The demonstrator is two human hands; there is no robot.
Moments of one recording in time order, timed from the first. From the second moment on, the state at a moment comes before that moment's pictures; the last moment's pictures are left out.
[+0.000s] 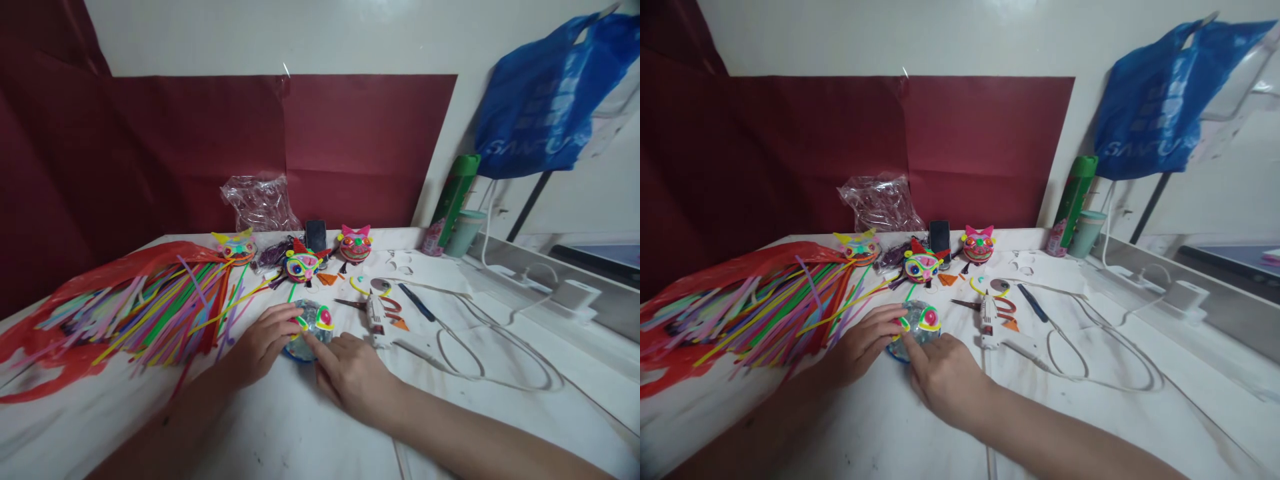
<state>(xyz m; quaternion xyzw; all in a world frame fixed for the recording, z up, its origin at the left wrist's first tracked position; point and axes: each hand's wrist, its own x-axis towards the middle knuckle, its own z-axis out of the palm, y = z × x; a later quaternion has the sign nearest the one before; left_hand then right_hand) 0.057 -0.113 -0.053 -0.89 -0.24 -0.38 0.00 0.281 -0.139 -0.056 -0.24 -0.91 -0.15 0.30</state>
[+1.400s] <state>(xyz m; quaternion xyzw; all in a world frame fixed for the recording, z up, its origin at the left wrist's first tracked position) 0.058 -0.110 -0.057 -0.90 -0.25 -0.35 0.01 0.295 -0.125 -0.047 -0.33 -0.85 0.05 0.40</state>
